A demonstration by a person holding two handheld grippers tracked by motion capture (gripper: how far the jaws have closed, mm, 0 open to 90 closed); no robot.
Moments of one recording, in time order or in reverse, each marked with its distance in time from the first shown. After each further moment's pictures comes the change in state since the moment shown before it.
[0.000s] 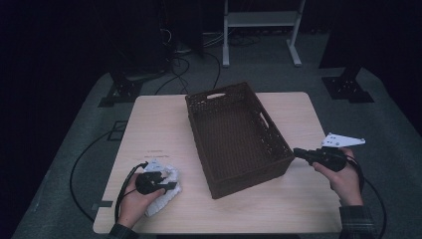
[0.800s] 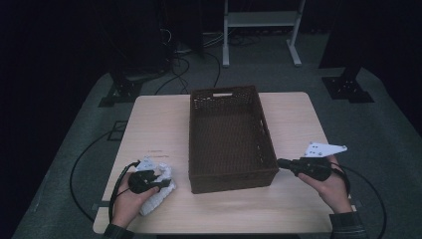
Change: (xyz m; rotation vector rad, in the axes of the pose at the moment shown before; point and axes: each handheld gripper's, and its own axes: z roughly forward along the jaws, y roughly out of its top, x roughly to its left) left arm 0.009 -0.004 -0.015 -0.028 0.030 -0.019; right arm 0.048 0.005 0.019 0.041 0.118 -0.093
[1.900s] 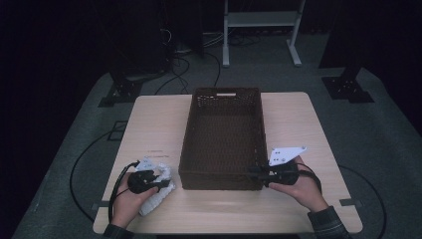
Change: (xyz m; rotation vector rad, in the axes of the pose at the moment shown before) left arm 0.002 -0.002 0.000 0.007 0.004 -0.007; right arm 0.048 0.028 0.056 0.070 0.192 -0.167
